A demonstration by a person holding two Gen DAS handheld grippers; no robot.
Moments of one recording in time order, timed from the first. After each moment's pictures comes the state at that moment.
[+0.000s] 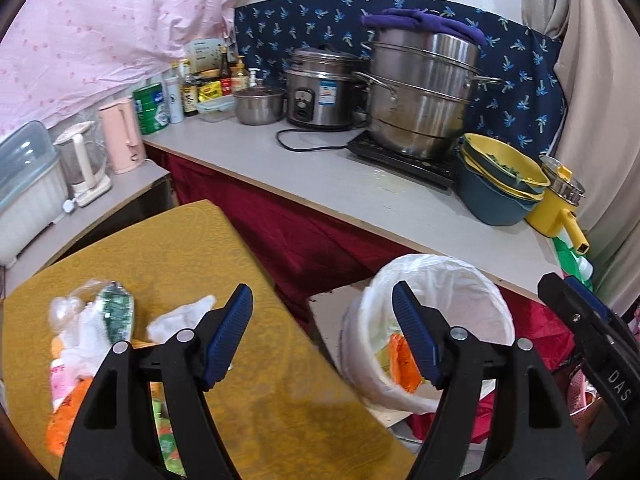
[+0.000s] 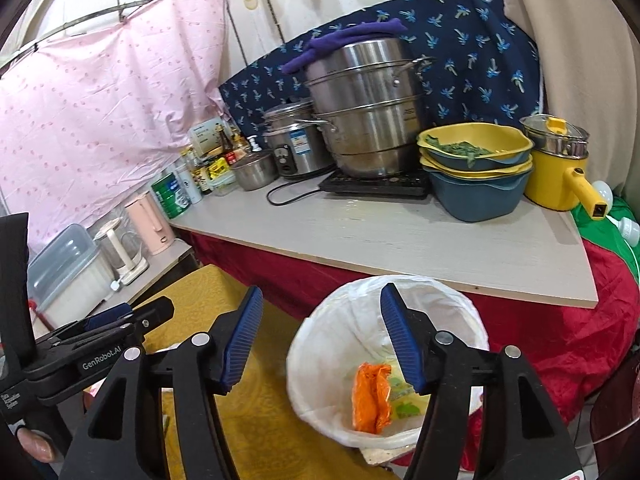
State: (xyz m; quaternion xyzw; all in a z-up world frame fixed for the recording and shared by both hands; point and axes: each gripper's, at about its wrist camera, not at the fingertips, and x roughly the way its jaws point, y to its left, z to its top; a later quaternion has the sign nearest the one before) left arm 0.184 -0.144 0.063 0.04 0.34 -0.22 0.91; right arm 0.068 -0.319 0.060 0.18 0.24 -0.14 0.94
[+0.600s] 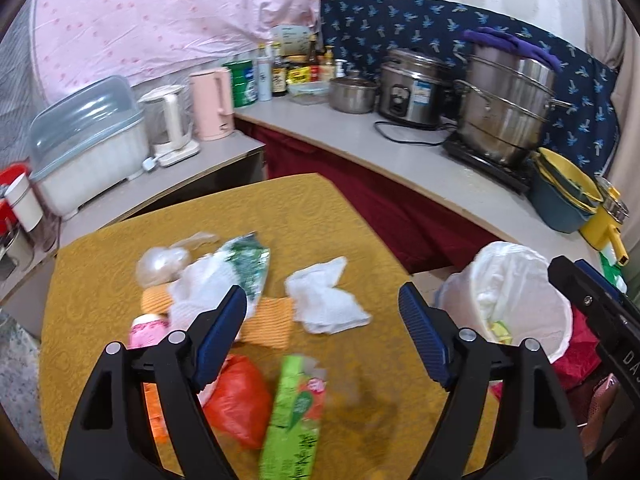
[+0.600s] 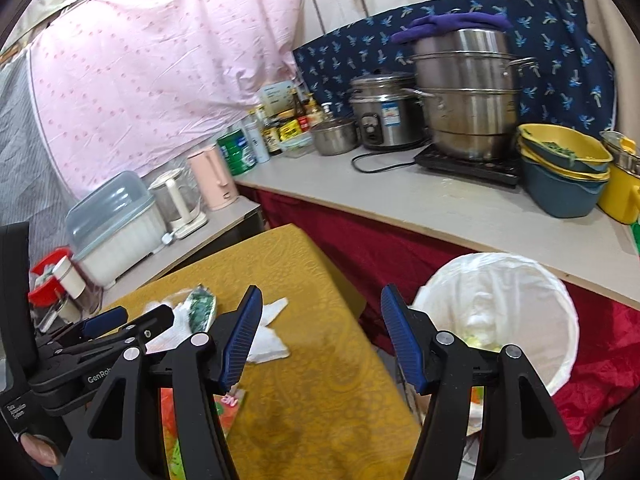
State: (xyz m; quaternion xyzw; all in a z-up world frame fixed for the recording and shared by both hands) left arm 0.178 0.004 0.049 0.02 0.36 -0.11 0.93; right arm 0.104 -0.196 0.056 0.14 0.28 -0.04 0.95
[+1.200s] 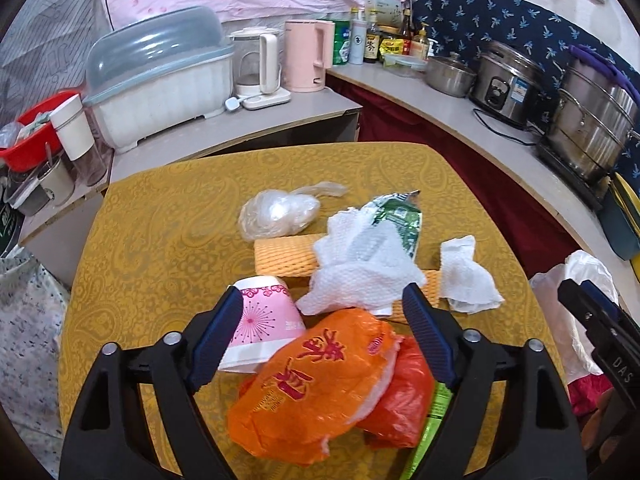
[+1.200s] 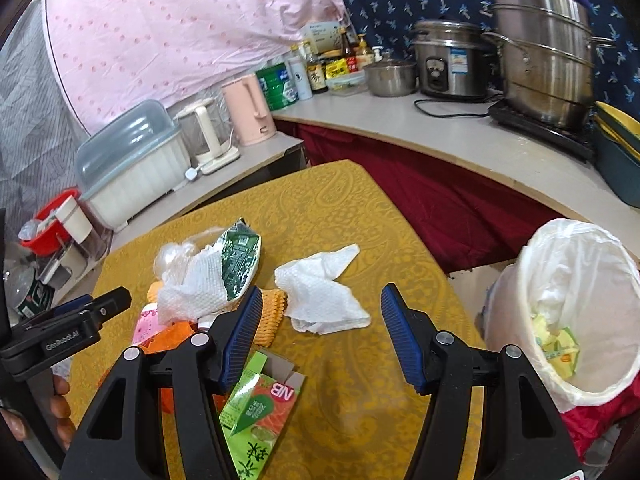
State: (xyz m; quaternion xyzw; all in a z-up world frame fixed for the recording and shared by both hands) left arm 0.210 0.125 -0.001 -0.03 0.41 -0.02 0.91; right arm 0.178 -0.100 -0.011 0.11 0.36 0.01 0.93
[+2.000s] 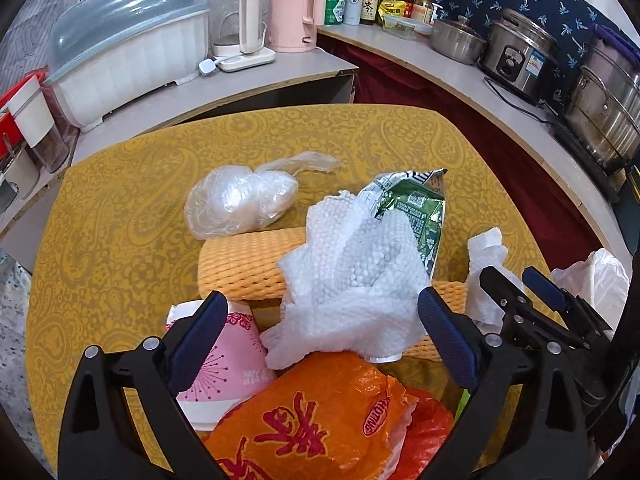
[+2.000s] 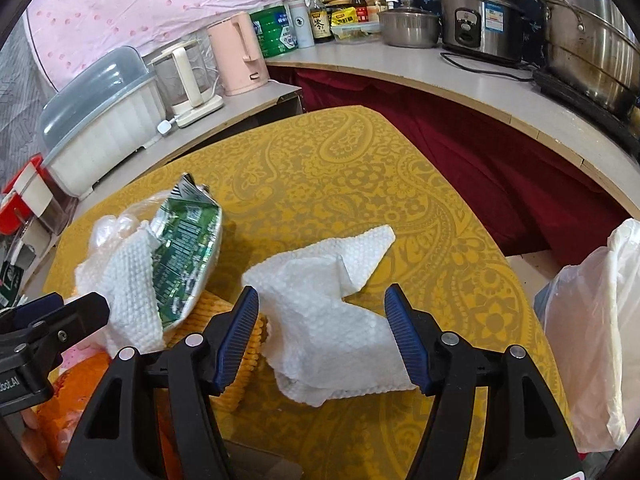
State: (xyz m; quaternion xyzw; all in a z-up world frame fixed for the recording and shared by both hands) left arm 0.275 0.110 -0.056 -0.03 0.47 -0.04 0.88; right arm 0.278 -0.077 -0.096 0.08 0.42 0.01 0.90
